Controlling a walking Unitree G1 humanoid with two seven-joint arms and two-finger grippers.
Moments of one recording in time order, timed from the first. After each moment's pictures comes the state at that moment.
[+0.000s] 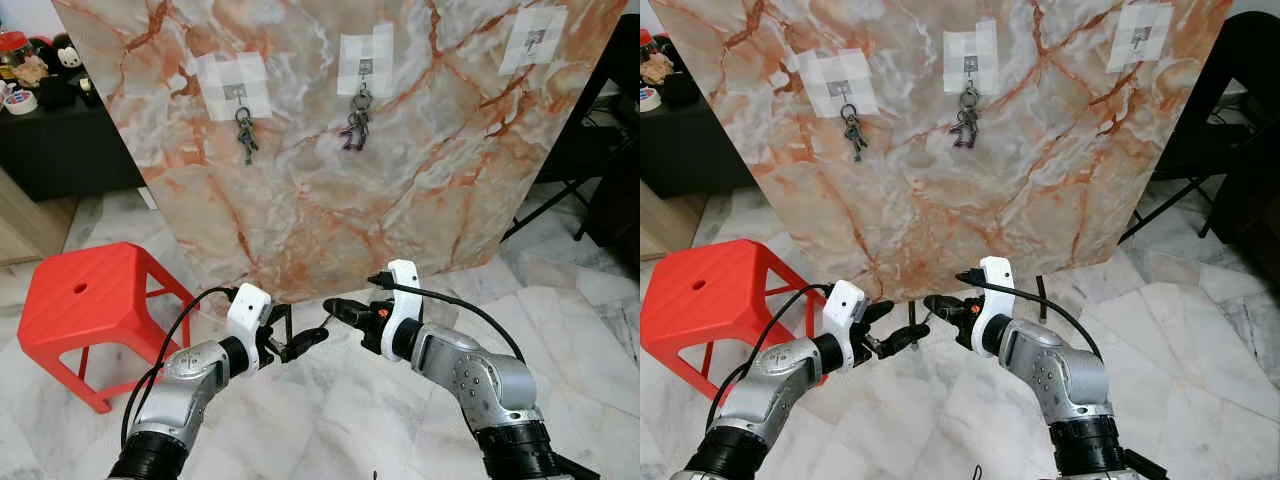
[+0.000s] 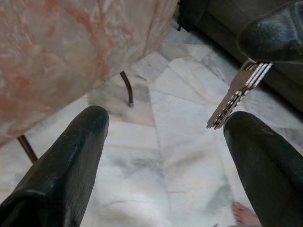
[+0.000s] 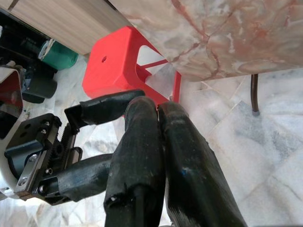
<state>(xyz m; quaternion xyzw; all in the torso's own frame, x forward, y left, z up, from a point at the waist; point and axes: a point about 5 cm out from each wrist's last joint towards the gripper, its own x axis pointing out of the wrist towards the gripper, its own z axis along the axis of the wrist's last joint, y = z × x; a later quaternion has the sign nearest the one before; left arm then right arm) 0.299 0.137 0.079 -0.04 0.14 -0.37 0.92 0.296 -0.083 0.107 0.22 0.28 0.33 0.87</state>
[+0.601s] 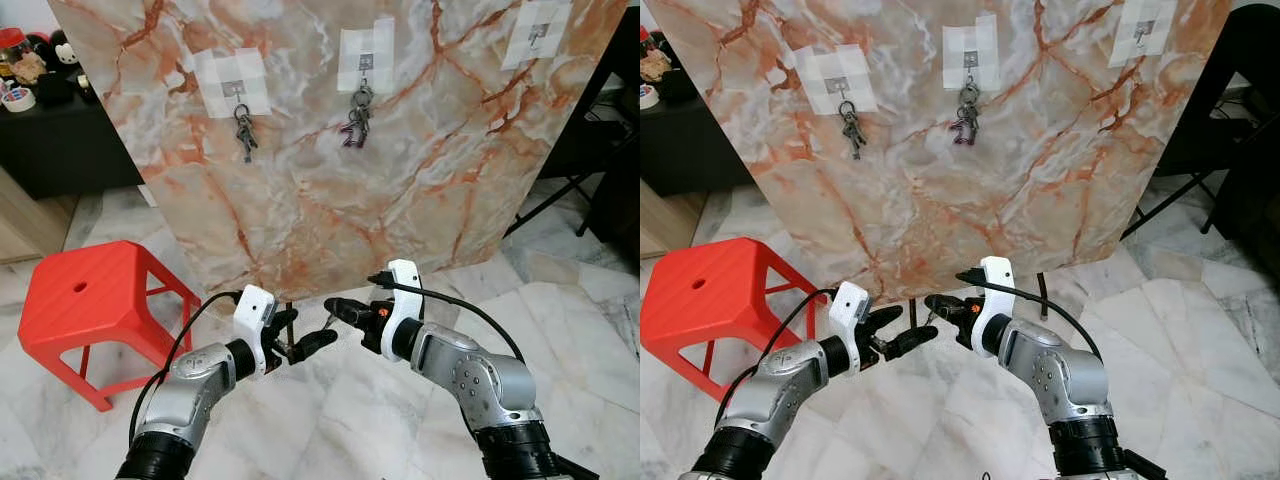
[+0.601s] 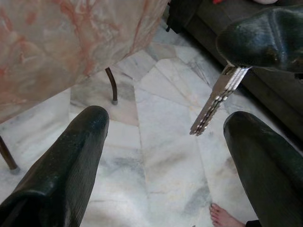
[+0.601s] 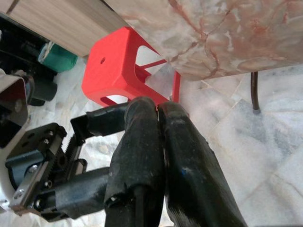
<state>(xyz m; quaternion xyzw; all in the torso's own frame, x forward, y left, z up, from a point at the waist) 0.297 0.127 0.077 -0.07 0.15 -0.38 0.91 0.296 -0.082 0.107 0.23 0.28 0.33 0.87</state>
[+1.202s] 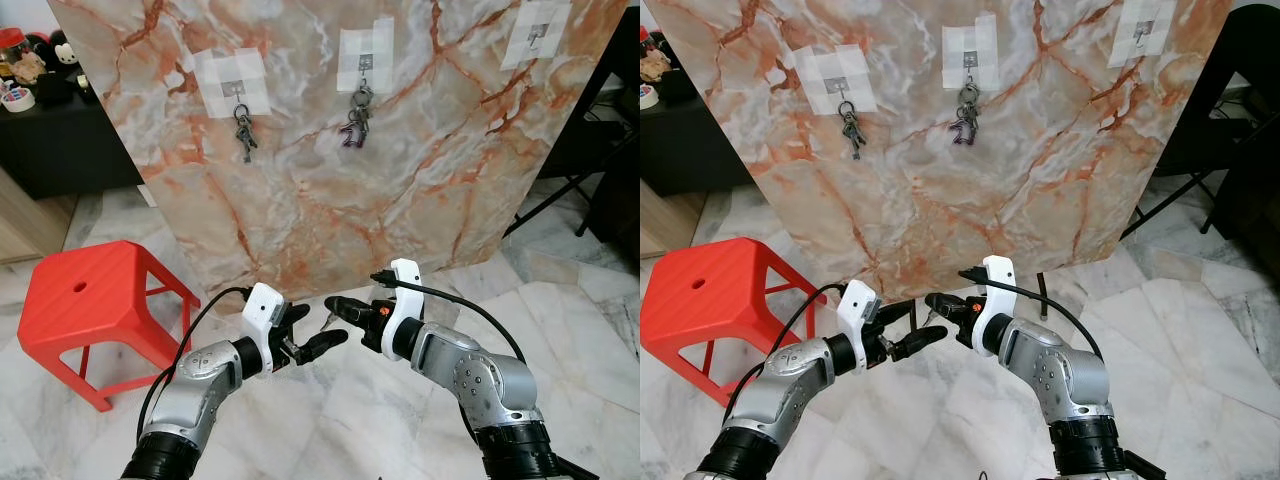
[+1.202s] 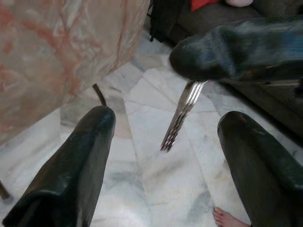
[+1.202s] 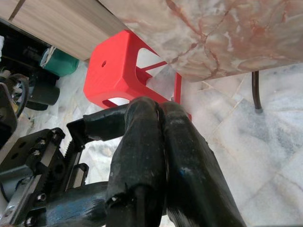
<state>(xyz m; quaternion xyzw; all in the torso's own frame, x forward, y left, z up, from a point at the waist) 0.296 0.119 0.085 -0.04 0.11 -0.42 0.90 0.296 -0.084 0.108 0.24 0.28 0.32 0.87</state>
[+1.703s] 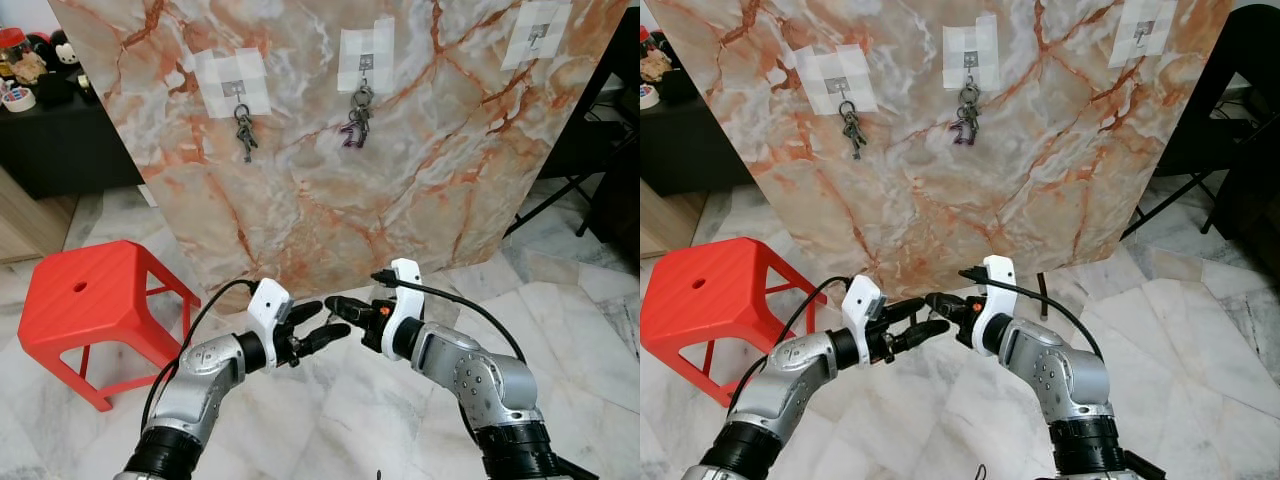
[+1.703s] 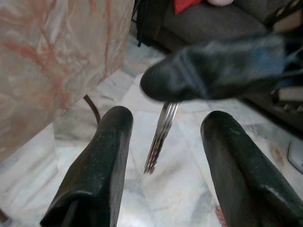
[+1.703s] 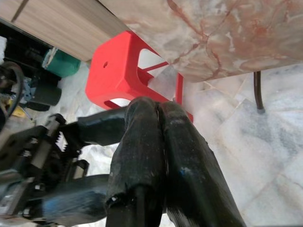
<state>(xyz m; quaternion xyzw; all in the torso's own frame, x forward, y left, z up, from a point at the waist) 0.299 0.113 0.092 -0.02 0.09 -0.45 0.89 0.296 -0.083 0.109 0.24 0.28 0.33 0.87</state>
